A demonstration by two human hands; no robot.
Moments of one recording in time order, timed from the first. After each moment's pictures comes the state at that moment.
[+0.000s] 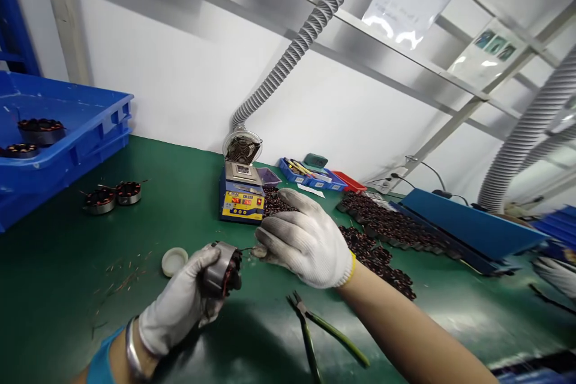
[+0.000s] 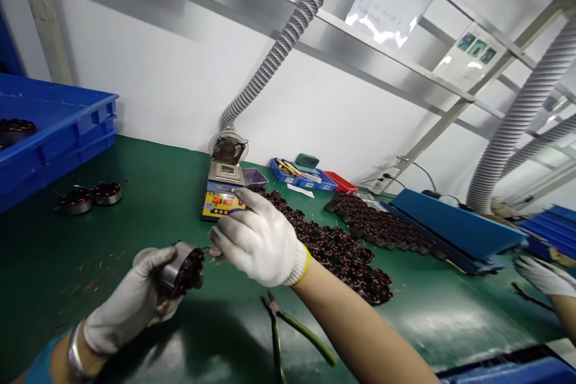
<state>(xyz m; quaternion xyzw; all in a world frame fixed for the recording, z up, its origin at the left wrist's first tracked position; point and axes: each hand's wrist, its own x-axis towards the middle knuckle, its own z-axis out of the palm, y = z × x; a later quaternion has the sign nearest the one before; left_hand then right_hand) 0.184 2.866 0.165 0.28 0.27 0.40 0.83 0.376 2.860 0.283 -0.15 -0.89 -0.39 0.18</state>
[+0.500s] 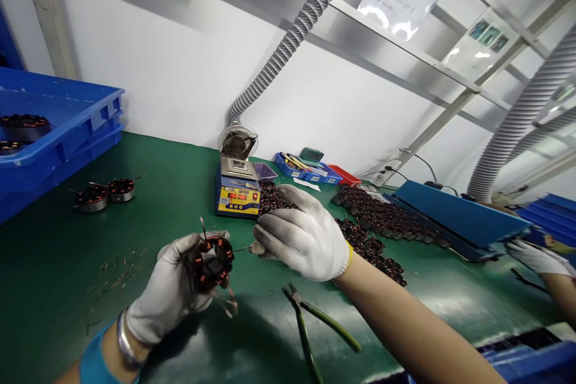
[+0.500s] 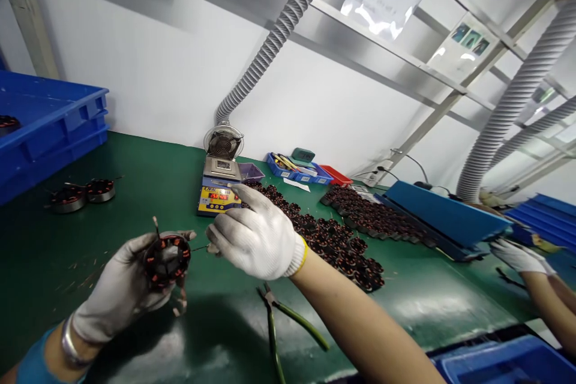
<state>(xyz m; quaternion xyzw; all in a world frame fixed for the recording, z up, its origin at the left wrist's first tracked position) 0.176 2.867 0.194 0.12 0.33 0.41 0.84 0.378 2.855 0.283 -0.16 -0.88 -0.42 0.16</state>
